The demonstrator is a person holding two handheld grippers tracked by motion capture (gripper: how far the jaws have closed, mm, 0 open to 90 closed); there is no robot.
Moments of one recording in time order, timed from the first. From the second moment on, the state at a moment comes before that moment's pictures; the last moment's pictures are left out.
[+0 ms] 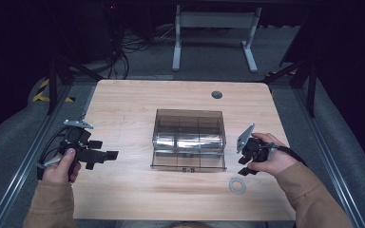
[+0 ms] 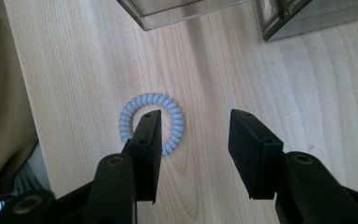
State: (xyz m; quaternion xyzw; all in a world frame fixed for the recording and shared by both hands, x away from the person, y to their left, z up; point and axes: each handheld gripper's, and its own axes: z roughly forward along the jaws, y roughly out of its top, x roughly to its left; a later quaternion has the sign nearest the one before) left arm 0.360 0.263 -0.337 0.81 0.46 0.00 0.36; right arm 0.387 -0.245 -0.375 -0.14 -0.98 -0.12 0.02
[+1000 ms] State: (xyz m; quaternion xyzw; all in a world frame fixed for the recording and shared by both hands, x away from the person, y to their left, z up) left arm 0.360 0.264 -0.338 0.81 0.46 0.00 0.36; right arm 0.382 -0.236 -0.417 -0.13 -0.99 -0.10 0.04
